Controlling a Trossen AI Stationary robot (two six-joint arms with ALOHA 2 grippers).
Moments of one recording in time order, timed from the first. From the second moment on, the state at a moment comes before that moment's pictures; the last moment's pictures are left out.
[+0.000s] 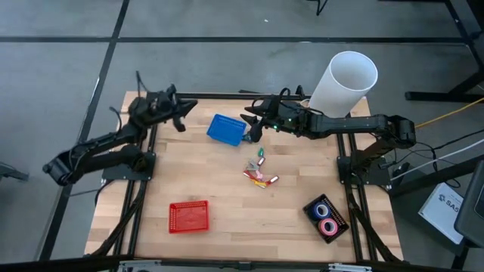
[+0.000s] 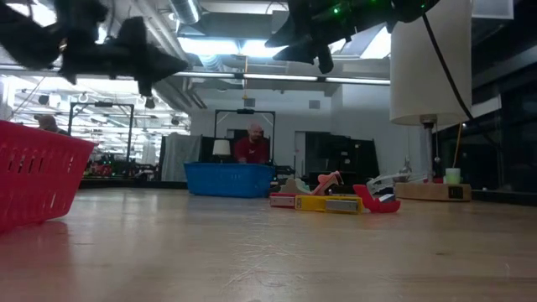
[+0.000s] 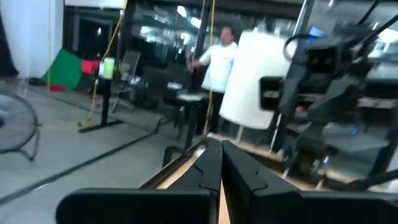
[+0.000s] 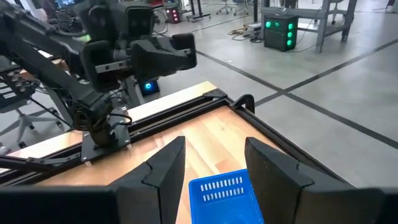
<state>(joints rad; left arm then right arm) 0.88 0.84 0.24 0.78 0.48 -0.30 -0.16 1.51 1.06 0.24 0.22 0.24</state>
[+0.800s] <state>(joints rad) 0.89 0.49 0.01 0.71 0.65 -0.43 -0.16 1.51 1.06 0.24 0.22 0.20</state>
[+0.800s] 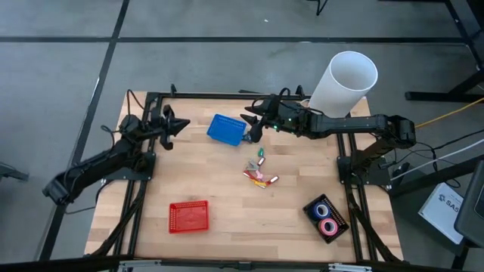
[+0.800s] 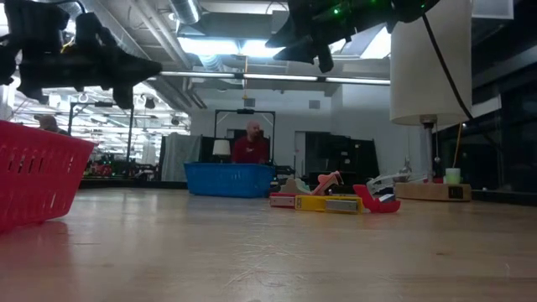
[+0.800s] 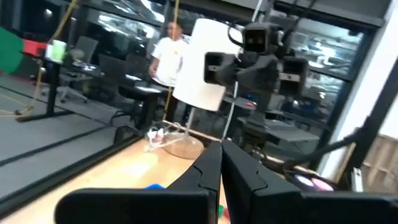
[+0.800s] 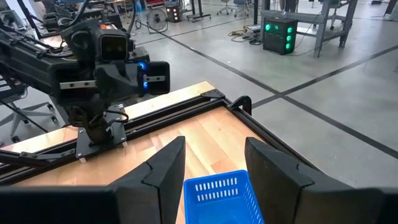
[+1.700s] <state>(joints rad) 0.43 0.07 0.01 0.10 0.08 -0.32 -0.17 1.51 1.06 0.17 0.21 0.20</state>
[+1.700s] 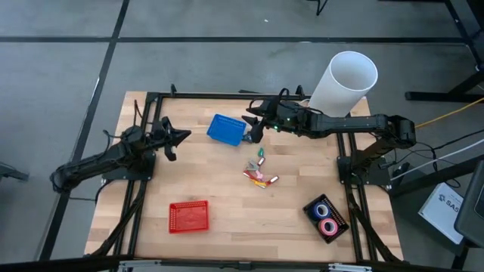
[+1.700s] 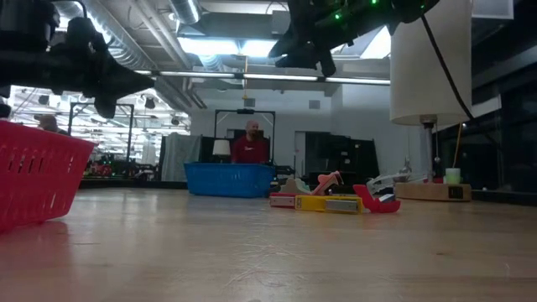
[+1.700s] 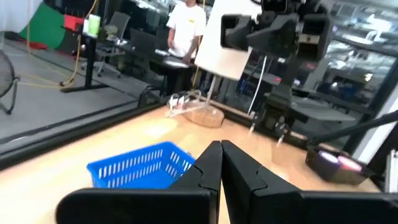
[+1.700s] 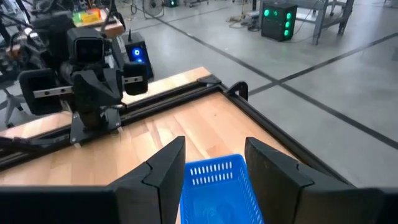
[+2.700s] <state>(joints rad) 0.09 0.04 0.01 0.01 -0.02 -0.23 -0.15 1.51 1.06 -0.15 0.13 0.25</state>
